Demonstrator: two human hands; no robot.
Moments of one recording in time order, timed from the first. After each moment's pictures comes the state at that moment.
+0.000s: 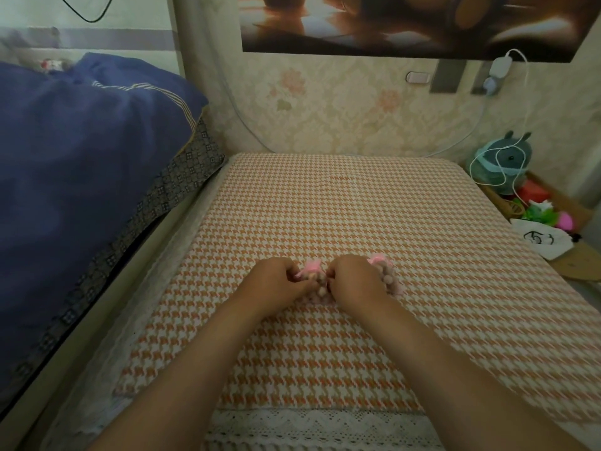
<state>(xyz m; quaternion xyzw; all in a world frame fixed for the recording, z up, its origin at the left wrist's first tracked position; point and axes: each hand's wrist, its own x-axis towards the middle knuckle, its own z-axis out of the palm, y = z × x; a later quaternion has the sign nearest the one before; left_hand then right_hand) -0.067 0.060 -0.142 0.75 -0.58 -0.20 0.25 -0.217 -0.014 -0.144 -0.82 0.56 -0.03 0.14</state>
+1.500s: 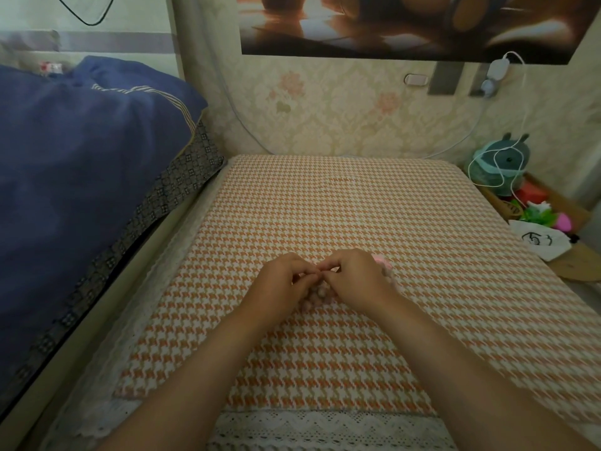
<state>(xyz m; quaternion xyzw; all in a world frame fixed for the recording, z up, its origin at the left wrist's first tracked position) -0.077 0.065 -0.145 0.64 -0.65 -0.17 0.37 -0.235 -0.008 -0.135 -0.81 0.45 -0.23 0.30</state>
